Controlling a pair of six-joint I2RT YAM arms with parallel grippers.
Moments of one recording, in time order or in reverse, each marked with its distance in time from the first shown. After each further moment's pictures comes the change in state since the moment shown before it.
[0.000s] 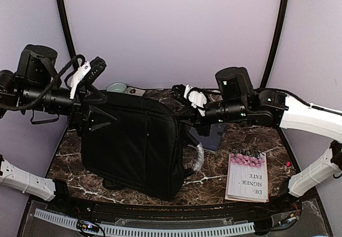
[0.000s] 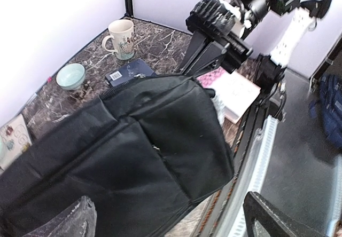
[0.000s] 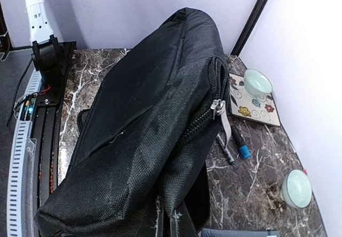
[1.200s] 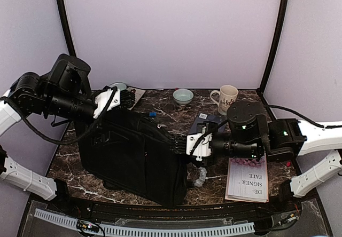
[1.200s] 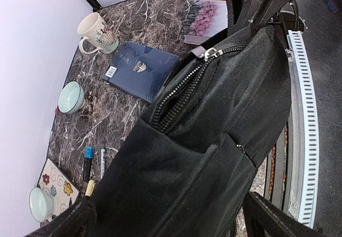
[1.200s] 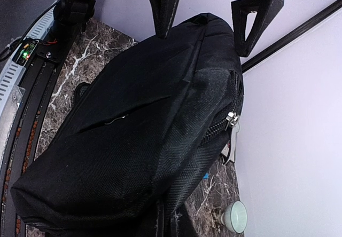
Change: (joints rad) left arm 0.001 0.097 -0.093 0.019 -0.009 0.517; right arm 0.357 -0.160 -0.196 0.112 0.414 -0.368
